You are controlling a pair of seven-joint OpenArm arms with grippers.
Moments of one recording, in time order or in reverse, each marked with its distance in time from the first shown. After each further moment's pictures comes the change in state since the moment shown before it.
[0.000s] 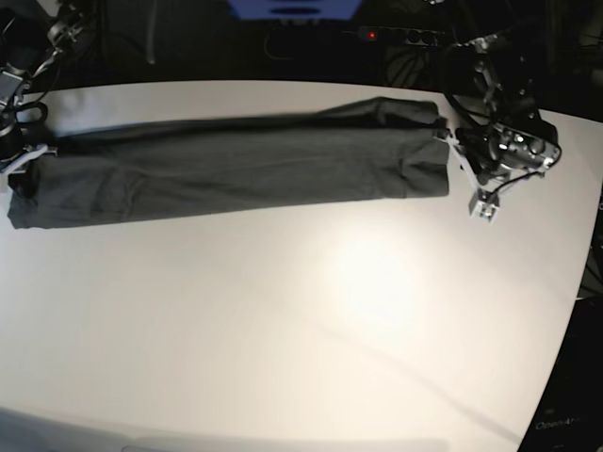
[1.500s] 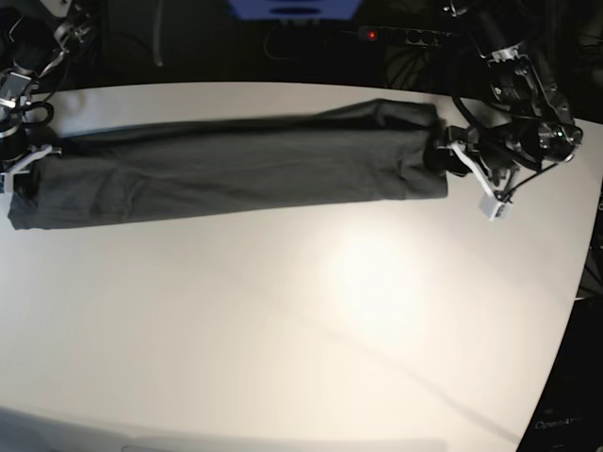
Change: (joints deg) left arm -2.8 -2.7 -6.8 -11.2 -36.4 0.0 11.6; right arm 0.3 -2.1 0.5 0.2 -5.1 -2.2 2.9
